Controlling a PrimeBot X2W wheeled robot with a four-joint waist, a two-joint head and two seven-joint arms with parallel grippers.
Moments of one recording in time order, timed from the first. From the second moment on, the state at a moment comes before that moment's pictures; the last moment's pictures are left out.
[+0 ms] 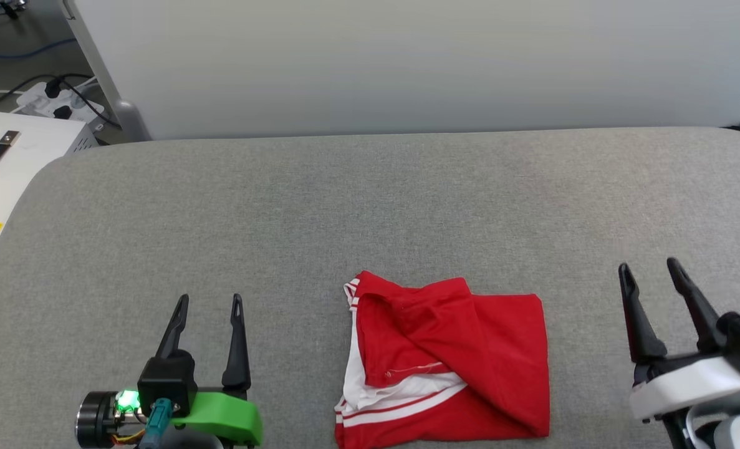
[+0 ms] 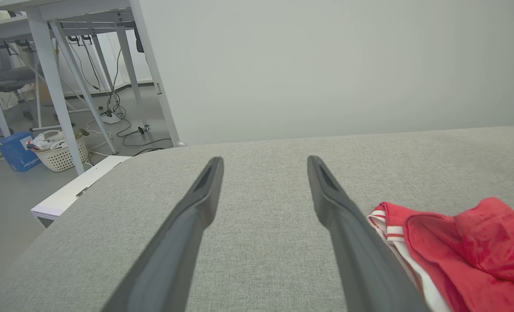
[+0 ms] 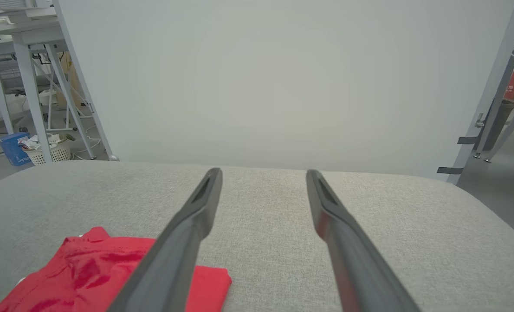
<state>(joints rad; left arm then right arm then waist) 0.03 0.10 -0.08 0.08 -0.06 0.05 -0.26 -0.02 -0.22 0.04 0.06 0.28 0.13 -0.24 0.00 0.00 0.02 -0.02</state>
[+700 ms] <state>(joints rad) 0.04 0.10 -0.08 0.08 -0.06 0.03 -0.26 -0.11 -0.29 0.02 -0.02 0.28 0.13 -0.18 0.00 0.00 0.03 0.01</state>
